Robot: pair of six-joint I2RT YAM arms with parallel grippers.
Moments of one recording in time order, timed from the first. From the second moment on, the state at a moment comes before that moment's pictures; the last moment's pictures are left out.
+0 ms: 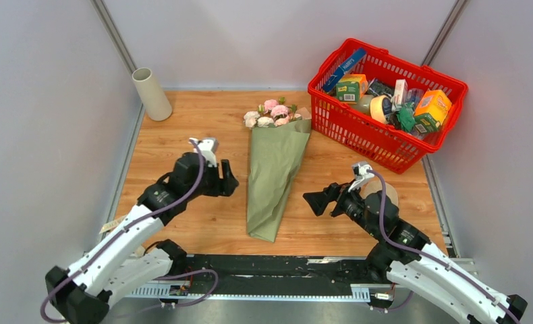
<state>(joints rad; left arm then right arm) -0.47 0.80 0.76 -0.56 0.01 -0.48 0.84 0.43 0.43 -0.21 0.15 0.60</state>
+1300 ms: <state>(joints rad) -1.24 1.48 0.97 -0.26 -0.62 -0.29 0.84 0.29 0.50 -0.37 0.18 0.71</state>
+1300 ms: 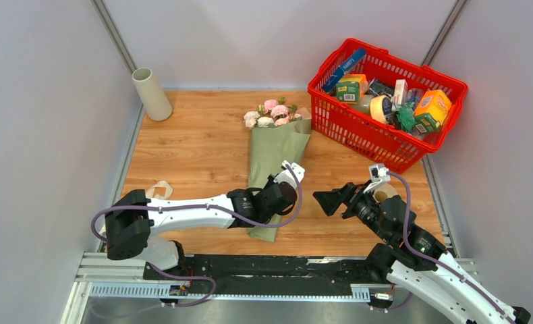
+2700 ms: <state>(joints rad) -0.62 0.71 0.66 -0.70 -0.70 -0.86 0.84 0.50 0.42 -0.23 0.17 0.76</state>
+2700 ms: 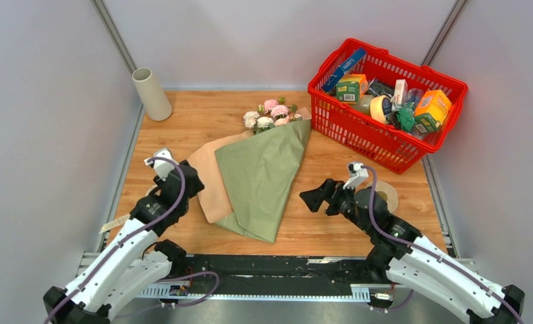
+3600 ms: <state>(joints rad) -0.11 0.85 0.35 -0.44 -0.01 -0.83 0.83 1.40 0.68 0.08 0.32 0.71</state>
